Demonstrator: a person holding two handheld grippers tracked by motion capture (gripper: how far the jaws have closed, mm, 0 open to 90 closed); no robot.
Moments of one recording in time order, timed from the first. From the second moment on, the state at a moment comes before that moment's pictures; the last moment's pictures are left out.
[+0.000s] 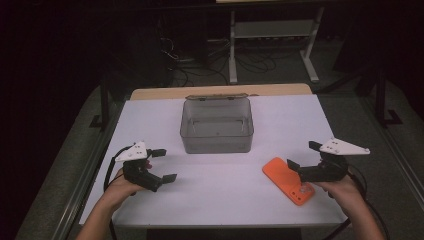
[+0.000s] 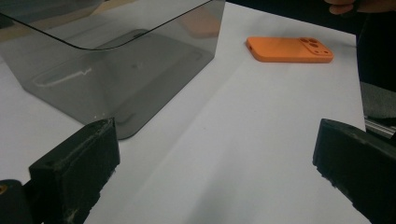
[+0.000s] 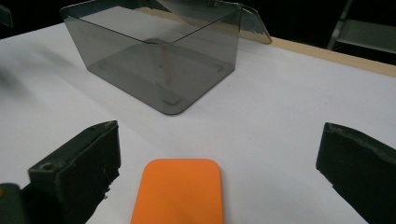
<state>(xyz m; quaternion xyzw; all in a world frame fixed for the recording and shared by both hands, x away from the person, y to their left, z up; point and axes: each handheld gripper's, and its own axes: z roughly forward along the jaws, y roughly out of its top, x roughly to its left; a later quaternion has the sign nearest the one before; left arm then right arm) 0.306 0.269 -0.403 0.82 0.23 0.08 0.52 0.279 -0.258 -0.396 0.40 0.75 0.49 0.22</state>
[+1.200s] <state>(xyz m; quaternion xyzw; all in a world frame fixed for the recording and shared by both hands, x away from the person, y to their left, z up) 0.306 0.270 -0.403 0.82 0.23 0.08 0.51 0.274 -0.250 -0.406 0.39 0.79 0.43 0.19</state>
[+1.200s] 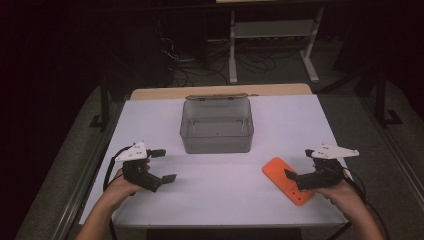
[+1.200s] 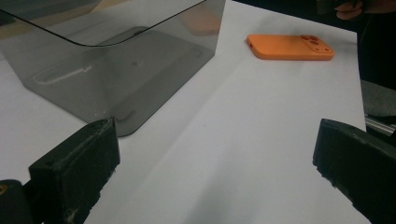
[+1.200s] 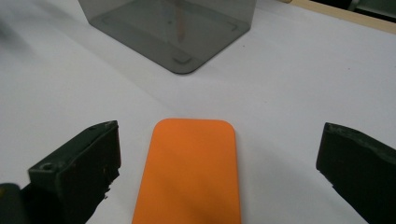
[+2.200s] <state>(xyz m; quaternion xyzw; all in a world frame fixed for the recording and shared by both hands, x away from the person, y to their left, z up) 0.305 0.269 -0.404 0.82 0.22 0.08 0.51 0.274 -0.246 -0.423 0.39 0.82 0.37 0.17</state>
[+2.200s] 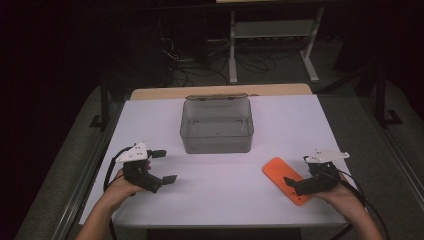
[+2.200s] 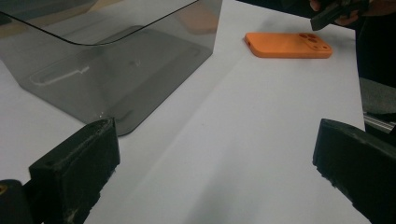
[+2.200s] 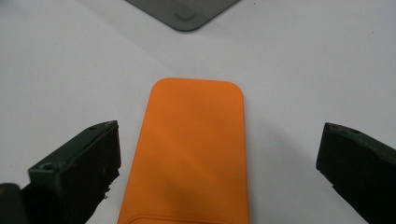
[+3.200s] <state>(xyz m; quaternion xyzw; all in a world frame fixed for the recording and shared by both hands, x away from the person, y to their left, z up) 0.305 0.269 -0.405 0.83 0.22 0.08 0.51 0.274 -0.240 -0.441 0.38 0.86 0.30 0.13</state>
